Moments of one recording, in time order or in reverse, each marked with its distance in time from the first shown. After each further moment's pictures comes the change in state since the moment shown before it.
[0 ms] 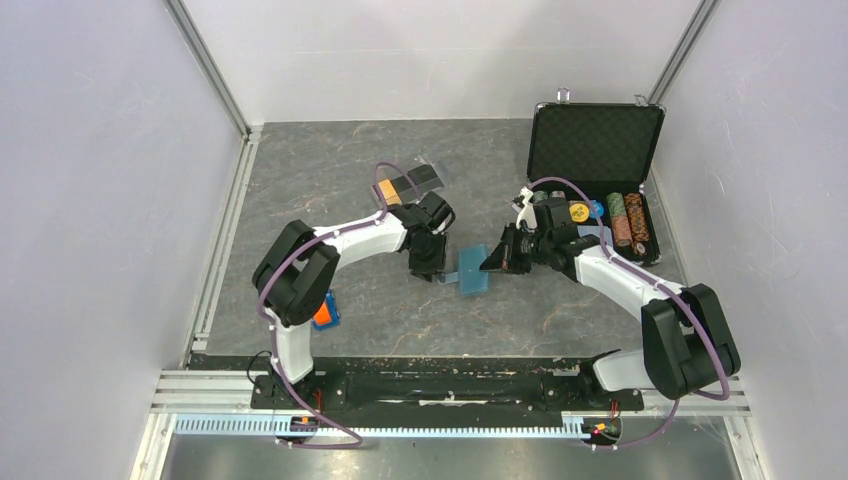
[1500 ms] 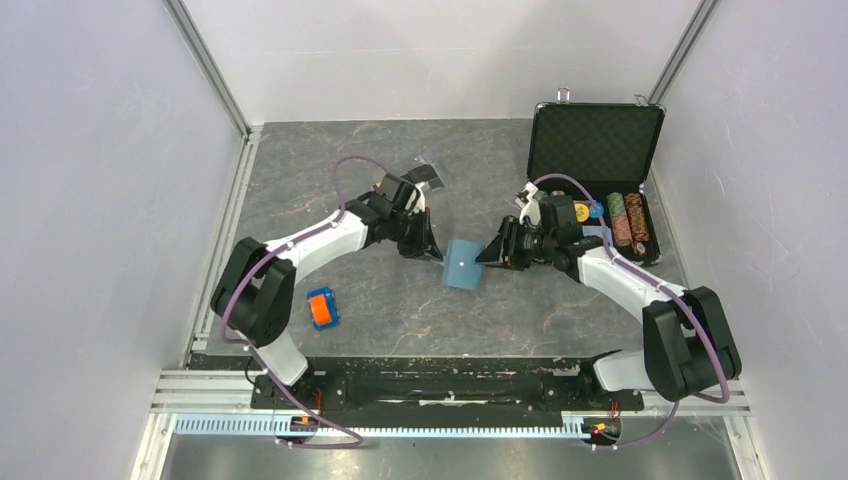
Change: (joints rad) left arm 0.146 -0.219 -0.188 0.267 0.340 -0.057; right arm -0.013 -0.005 -0.013 0.084 -0.052 0.053
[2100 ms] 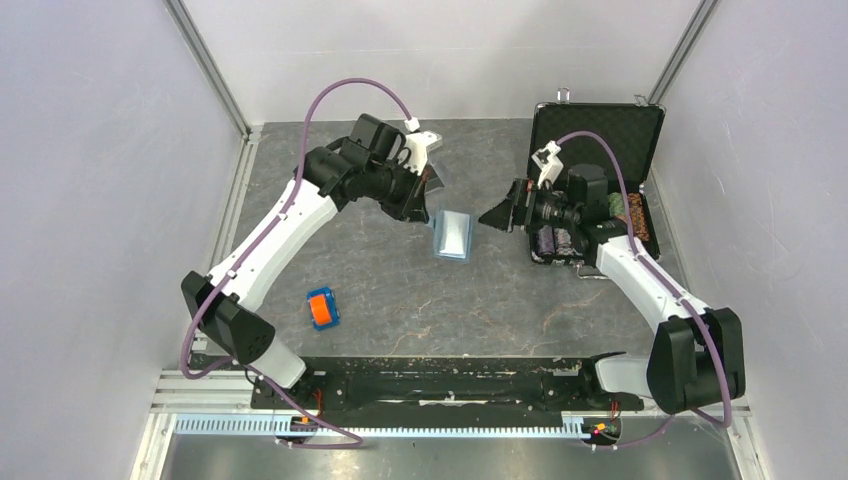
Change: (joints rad) left arm -0.005 -0.122 0.567 -0.609 -0.034 0.607; right arm -0.129 -0.077 0.140 0.042 -0.095 -0.194
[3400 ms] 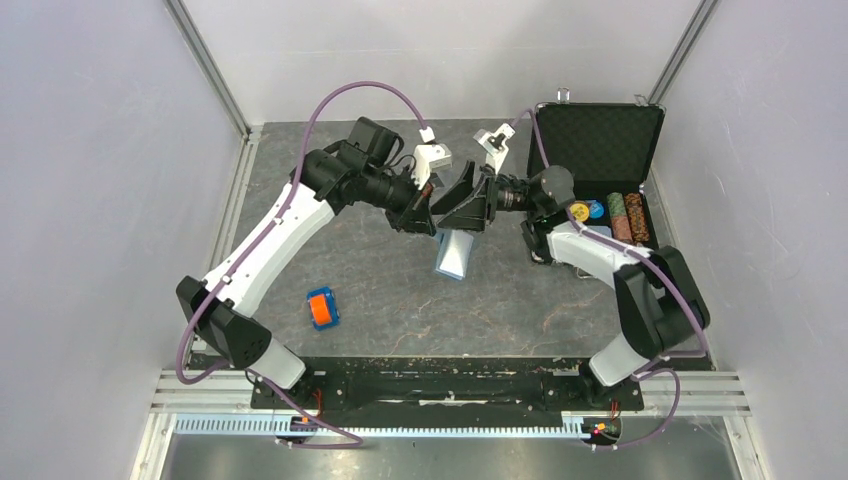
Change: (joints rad) left arm -0.012 -0.023 0.020 -0.070 0.239 0.266; right arm 0.243 0.277 0.097 1.090 -0.438 0.536
